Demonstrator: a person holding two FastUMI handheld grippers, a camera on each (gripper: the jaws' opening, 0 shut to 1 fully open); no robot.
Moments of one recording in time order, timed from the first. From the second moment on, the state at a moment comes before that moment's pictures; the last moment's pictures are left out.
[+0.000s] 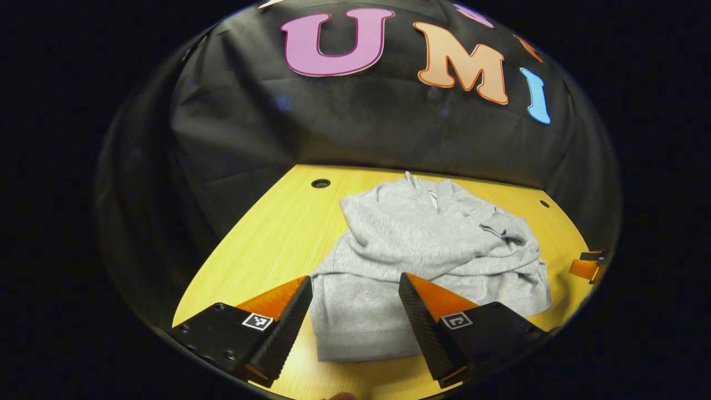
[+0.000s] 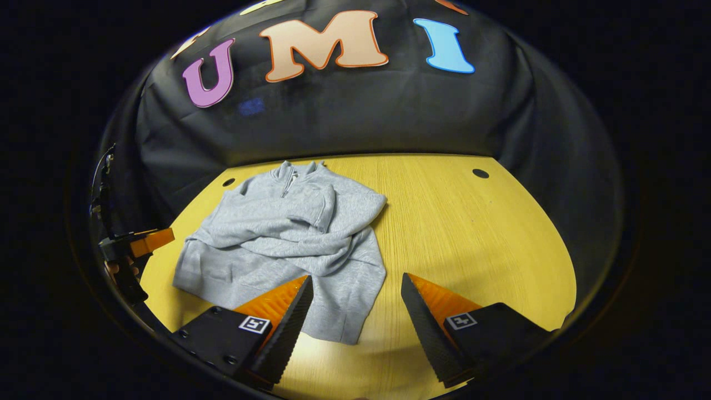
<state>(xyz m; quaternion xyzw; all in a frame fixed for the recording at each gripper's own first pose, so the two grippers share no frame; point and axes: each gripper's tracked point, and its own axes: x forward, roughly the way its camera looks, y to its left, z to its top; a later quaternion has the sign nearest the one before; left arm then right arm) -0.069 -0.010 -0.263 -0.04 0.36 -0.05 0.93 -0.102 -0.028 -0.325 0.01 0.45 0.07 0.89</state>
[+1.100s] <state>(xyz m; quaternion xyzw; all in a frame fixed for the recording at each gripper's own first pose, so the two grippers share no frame) -0.126 -0.002 -0.338 -0.04 0.45 -0.06 0.89 -0.152 -0.007 -0.399 -0.03 0.55 0.09 0.83</state>
